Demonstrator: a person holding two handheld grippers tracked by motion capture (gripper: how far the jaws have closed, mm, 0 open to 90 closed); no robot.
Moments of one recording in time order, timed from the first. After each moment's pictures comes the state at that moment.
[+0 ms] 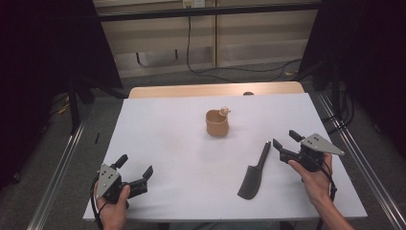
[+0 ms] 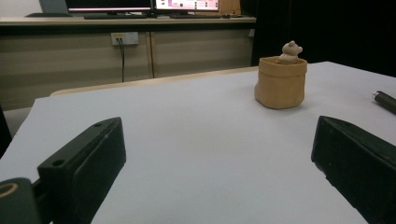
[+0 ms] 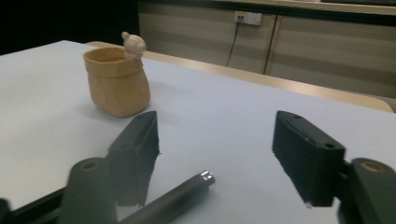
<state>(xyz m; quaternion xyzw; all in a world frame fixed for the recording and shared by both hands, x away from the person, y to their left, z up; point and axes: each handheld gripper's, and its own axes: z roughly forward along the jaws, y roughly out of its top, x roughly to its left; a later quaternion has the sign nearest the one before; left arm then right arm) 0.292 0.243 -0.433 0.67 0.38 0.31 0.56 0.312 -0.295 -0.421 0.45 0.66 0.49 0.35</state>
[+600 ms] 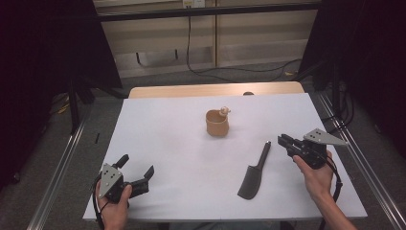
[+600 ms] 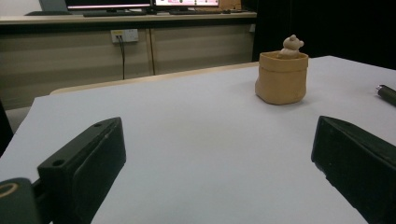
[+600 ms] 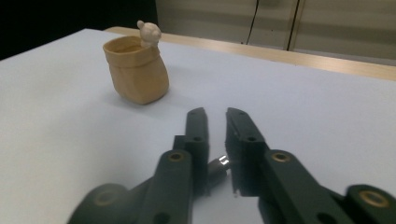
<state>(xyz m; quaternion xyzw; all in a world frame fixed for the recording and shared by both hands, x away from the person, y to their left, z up) 0.292 0.240 -0.434 0.67 0.38 0.31 0.55 0.315 -0.301 -0.406 0.47 0.69 0.48 0.27</state>
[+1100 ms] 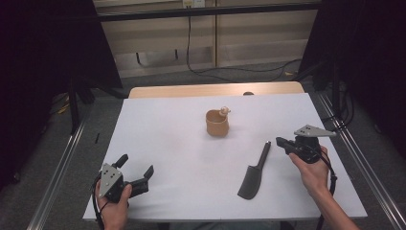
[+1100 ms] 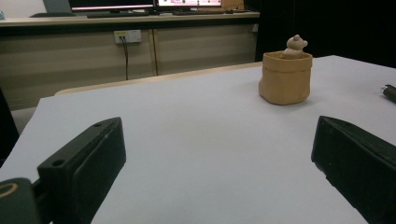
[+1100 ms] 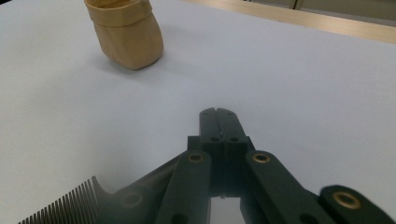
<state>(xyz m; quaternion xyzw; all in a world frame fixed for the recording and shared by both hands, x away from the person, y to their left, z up) 0.293 0.241 -0.433 0.67 0.39 0.32 0.55 0.332 -0.294 -0.406 0.49 0.73 0.41 0.23</state>
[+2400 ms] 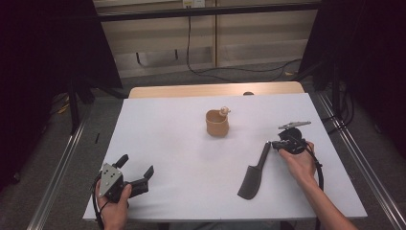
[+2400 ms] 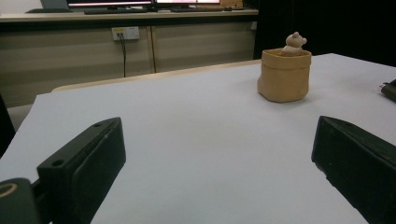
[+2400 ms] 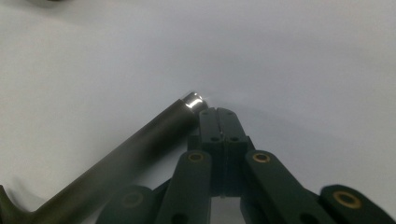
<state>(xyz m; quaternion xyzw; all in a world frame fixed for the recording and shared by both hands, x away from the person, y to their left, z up) 0.294 0.241 -0.434 0.68 0.39 0.31 0.55 0.377 -0.282 -0.439 0.56 0.76 0.28 0.18</state>
